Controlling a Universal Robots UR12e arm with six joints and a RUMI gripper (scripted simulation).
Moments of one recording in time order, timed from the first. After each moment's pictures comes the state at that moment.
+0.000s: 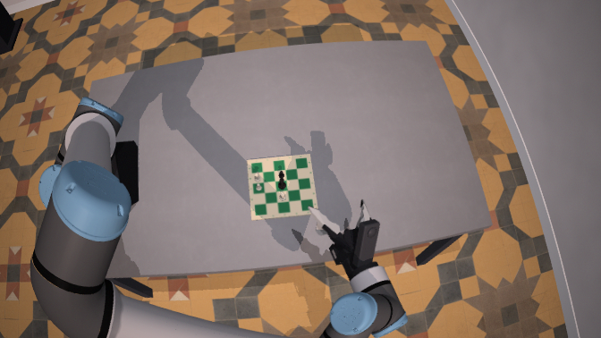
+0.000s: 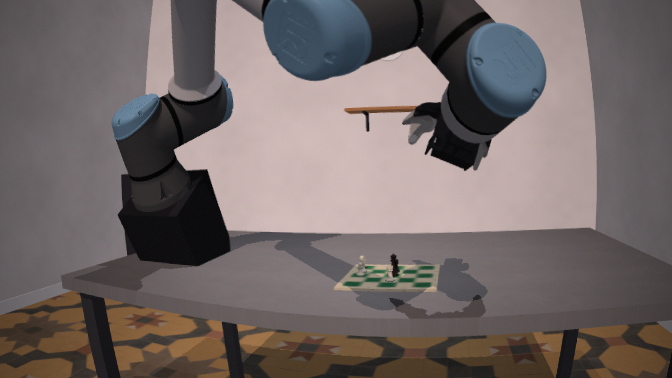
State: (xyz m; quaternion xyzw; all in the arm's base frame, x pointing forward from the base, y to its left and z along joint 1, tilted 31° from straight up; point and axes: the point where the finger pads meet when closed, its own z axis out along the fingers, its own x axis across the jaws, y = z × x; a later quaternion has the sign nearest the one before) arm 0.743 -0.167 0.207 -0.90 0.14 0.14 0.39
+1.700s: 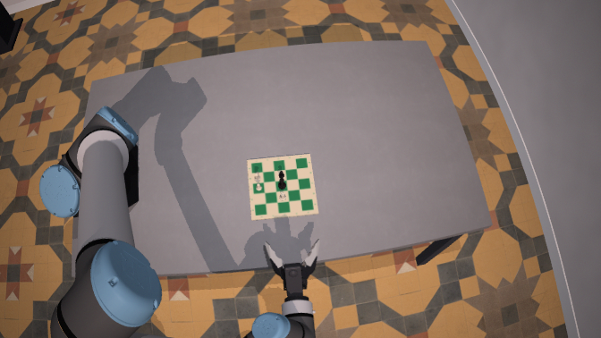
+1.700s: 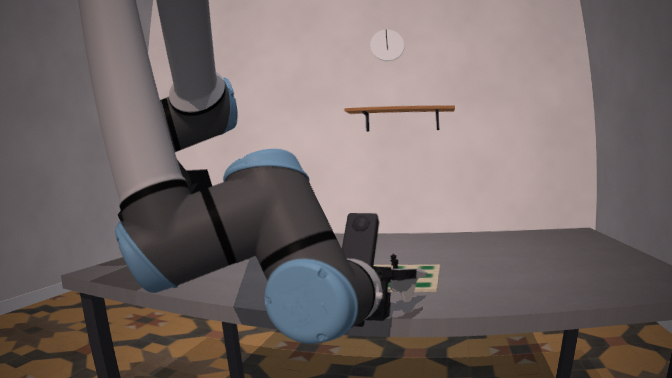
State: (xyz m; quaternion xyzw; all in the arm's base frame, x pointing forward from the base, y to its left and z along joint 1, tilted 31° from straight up) arm 0.625 -0.295 0.011 -0.91 0.05 -0.05 0.40
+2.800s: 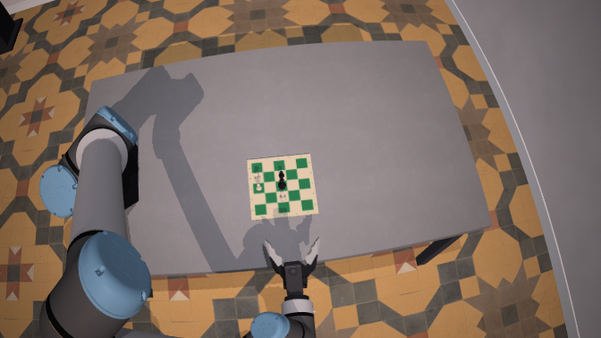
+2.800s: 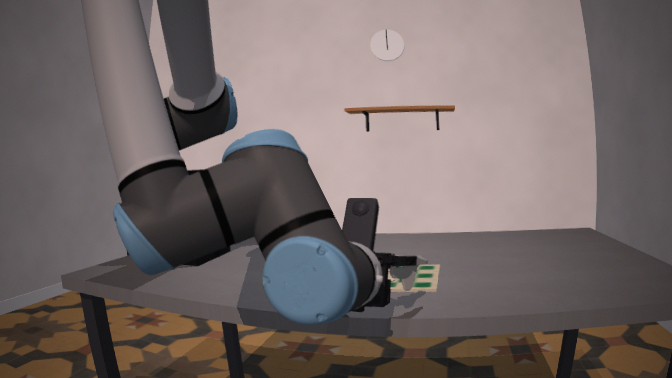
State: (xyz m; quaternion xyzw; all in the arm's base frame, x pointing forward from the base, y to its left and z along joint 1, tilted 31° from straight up) arm 0.625 -0.283 0.030 -0.91 0.05 -0.05 0.40
